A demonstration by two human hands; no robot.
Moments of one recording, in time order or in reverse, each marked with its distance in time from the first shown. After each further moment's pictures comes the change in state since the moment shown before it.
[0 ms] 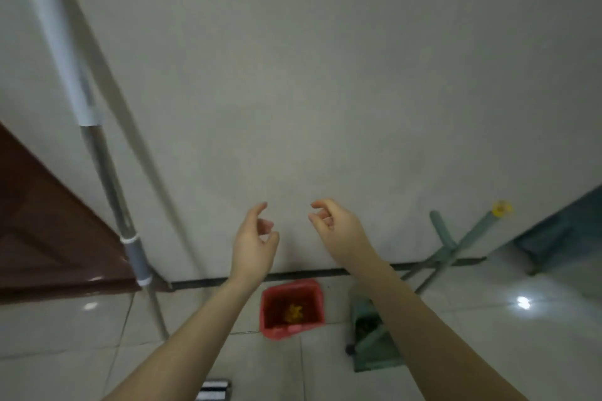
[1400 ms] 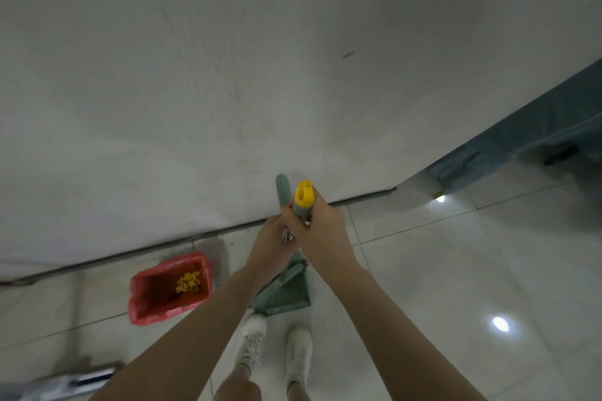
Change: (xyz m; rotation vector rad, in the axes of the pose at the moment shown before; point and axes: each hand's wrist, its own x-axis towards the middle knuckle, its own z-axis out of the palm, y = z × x) left_hand 0.028 0.045 0.436 0.083 -0.632 -0.169; right_hand 0.077 0.275 -0.210 -0.013 0.104 0.233
